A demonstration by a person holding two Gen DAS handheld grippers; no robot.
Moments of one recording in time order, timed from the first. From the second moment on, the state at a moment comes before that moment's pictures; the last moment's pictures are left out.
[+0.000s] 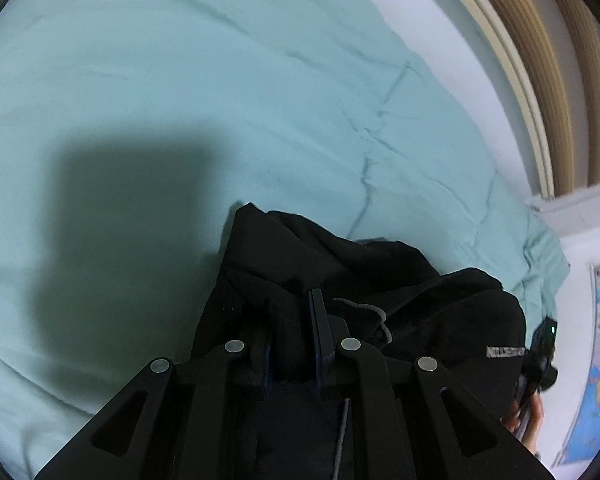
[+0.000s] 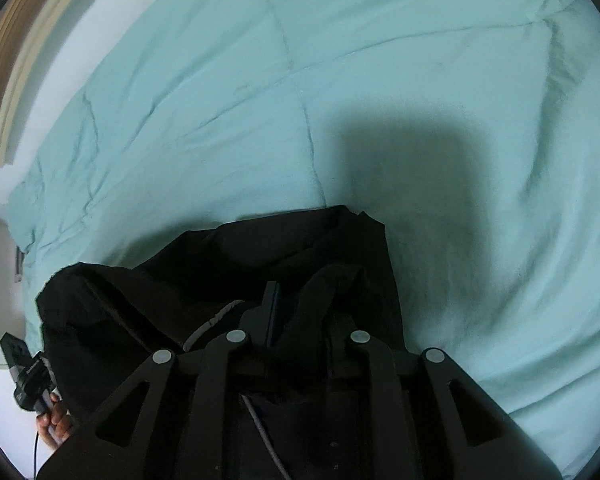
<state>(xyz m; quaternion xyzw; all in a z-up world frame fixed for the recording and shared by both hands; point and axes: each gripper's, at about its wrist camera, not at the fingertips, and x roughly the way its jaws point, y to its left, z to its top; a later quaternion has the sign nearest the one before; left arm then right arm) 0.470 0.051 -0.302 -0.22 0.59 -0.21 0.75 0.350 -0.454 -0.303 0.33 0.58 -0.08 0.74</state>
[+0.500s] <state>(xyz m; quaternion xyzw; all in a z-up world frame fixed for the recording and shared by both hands) 0.420 0.130 -0.193 -0.26 0.49 -0.28 0.79 0.287 -0.471 -0.204 0.29 0.51 -0.05 0.81</state>
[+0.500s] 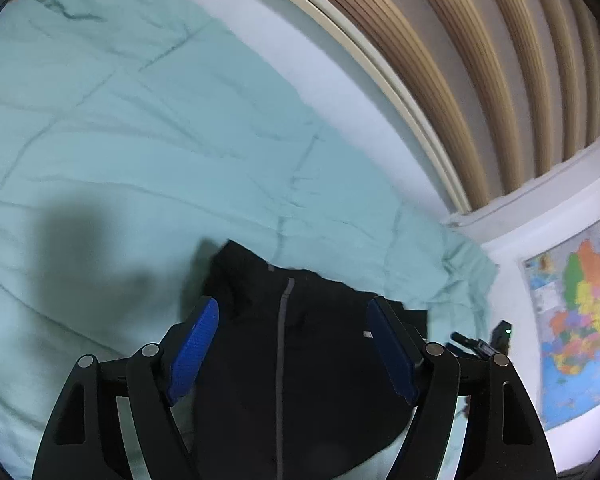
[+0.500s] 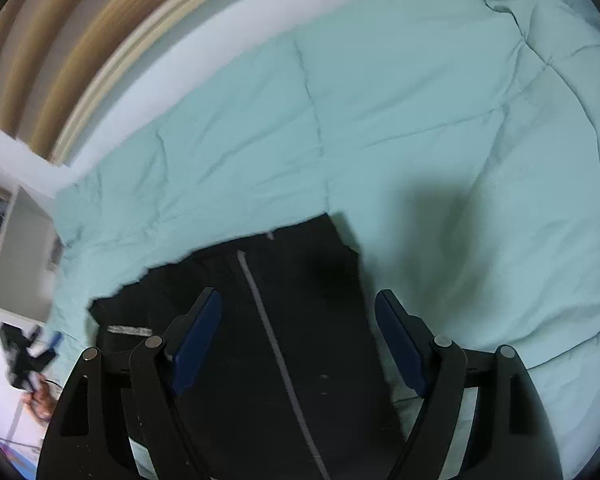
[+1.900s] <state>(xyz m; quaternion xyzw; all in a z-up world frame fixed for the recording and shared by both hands) 0.514 0.045 -0.247 -0.17 0.50 -0.19 0.83 0.381 -0.455 -0.228 0.05 0.47 -0.14 0.87</state>
